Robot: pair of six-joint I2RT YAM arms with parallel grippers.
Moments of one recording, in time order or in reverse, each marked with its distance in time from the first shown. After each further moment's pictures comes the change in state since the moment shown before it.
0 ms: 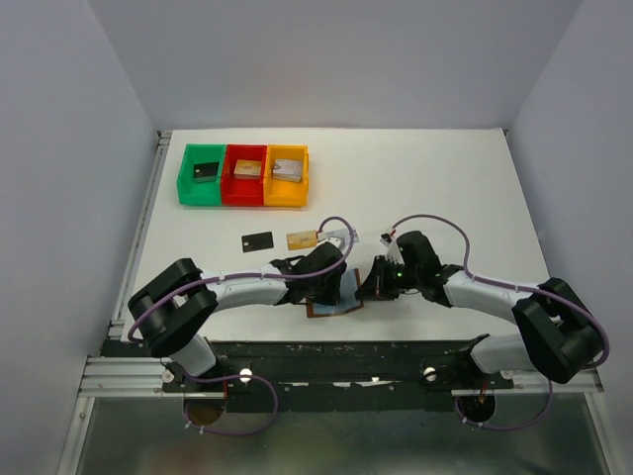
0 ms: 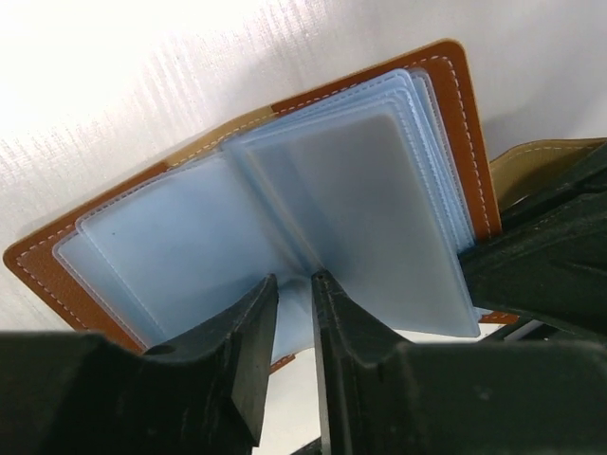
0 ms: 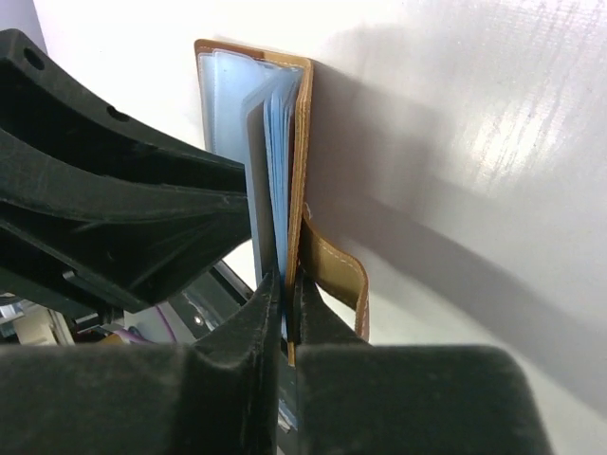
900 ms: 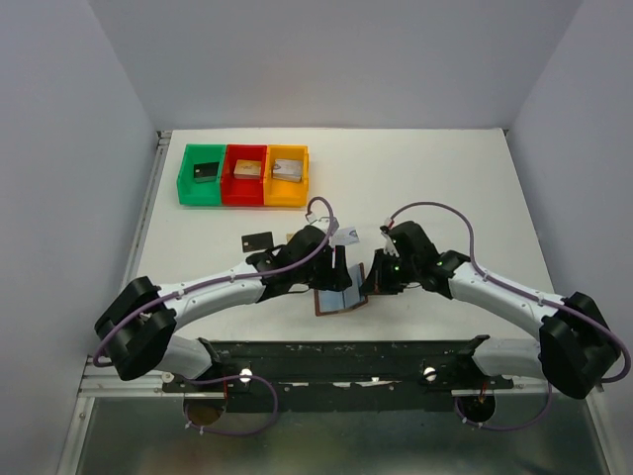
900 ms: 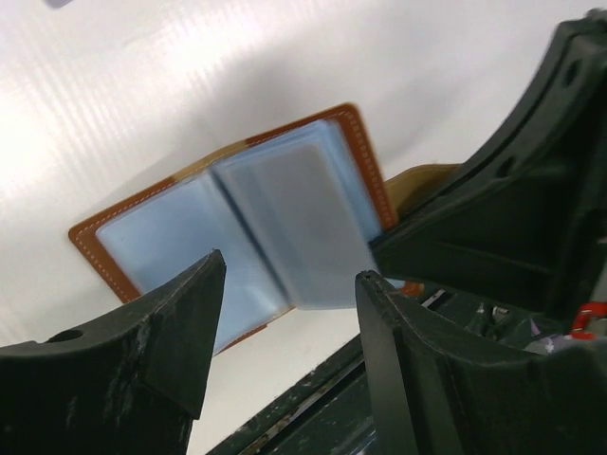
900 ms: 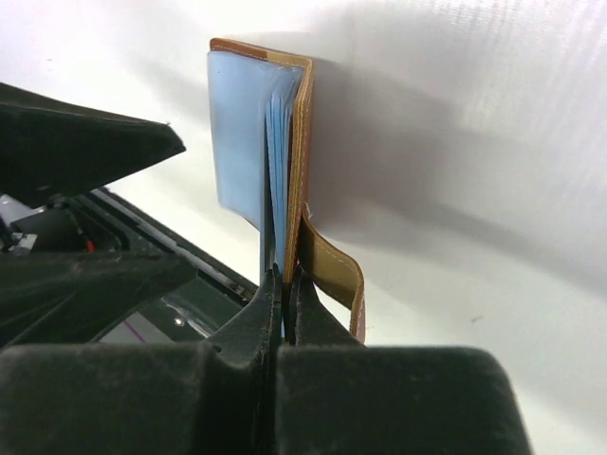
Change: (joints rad) left arm 0.069 -0.212 -0.010 0.005 0.095 -0.002; right arm 0.068 -0.101 0.184 -0.369 0.175 -0.046
